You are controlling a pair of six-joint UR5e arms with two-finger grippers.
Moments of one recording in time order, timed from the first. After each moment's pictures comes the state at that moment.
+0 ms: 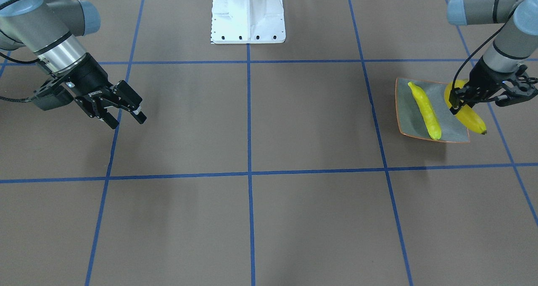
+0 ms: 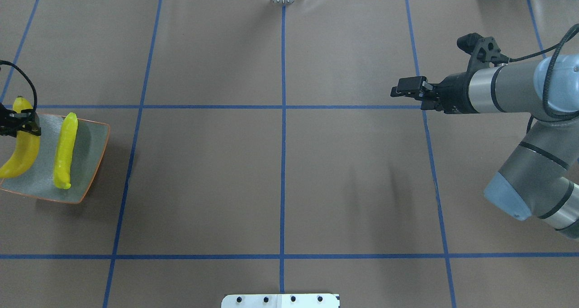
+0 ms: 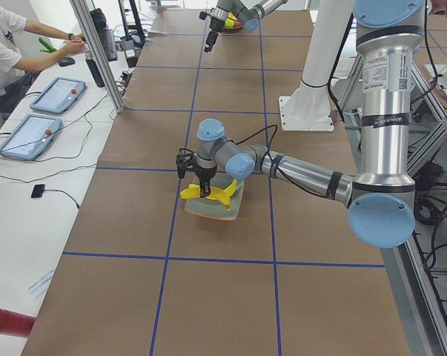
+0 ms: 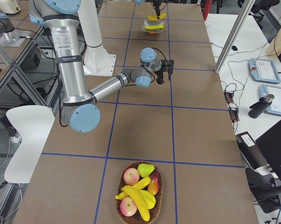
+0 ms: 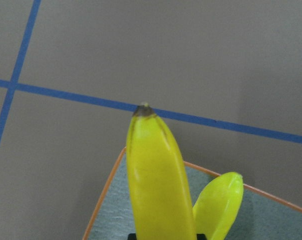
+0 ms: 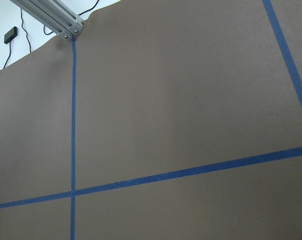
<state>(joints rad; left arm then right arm) -1.00 -1.52 -1.87 -1.85 -2.06 -0.96 0.81 -1.39 1.85 -0.82 1.93 1.41</state>
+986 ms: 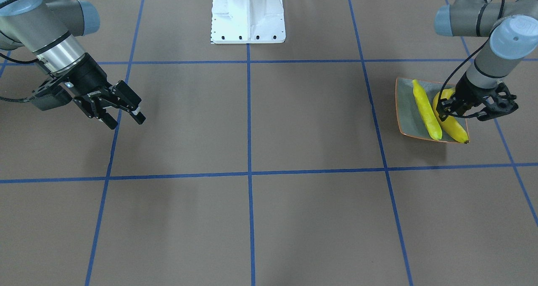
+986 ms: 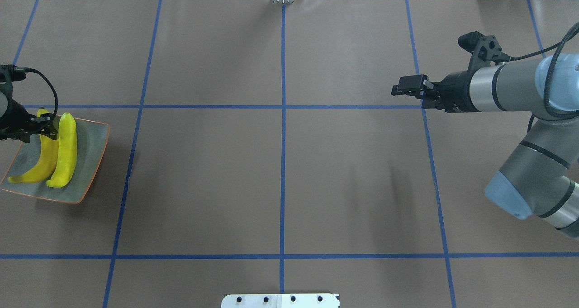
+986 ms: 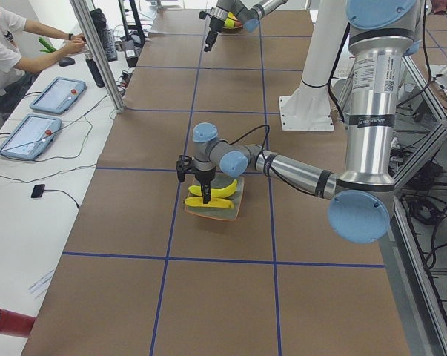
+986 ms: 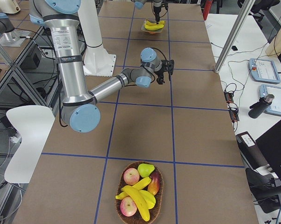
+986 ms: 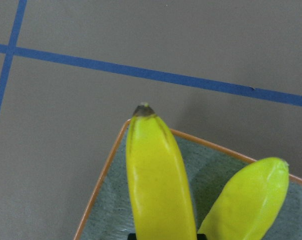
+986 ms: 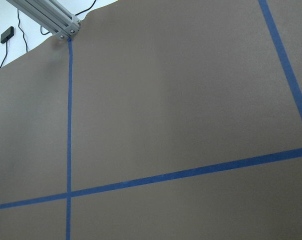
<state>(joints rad) -0.97 -1.58 -1.80 -1.80 -2.04 -0.95 0.82 -1.40 1.85 -0.82 1.93 1.41</state>
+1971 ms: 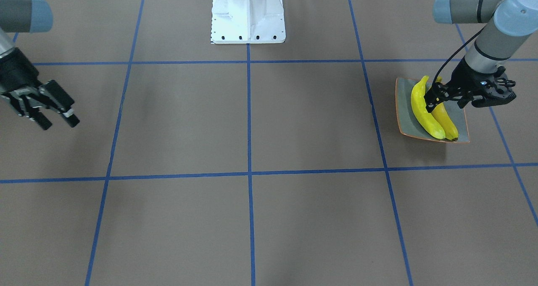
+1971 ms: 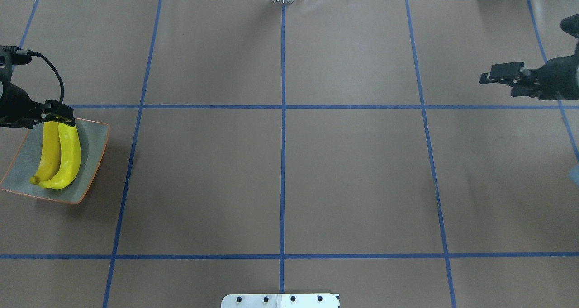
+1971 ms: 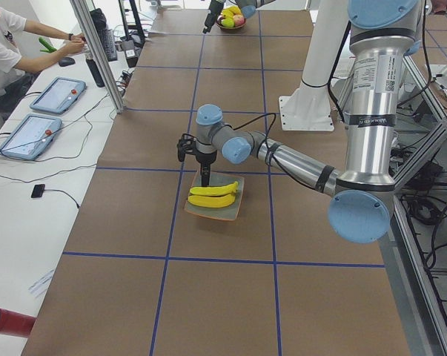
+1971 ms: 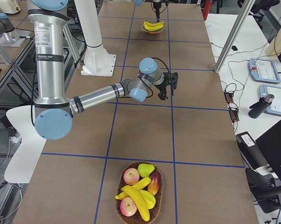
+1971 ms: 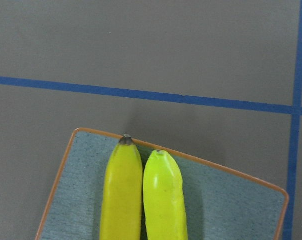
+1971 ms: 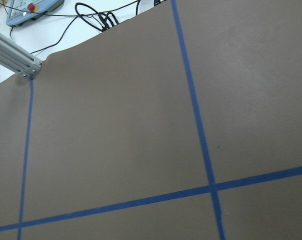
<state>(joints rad) -0.98 -1.61 -1.94 -1.81 -2.11 -0.88 1.10 -1.63 1.88 -0.81 2.09 1.16</state>
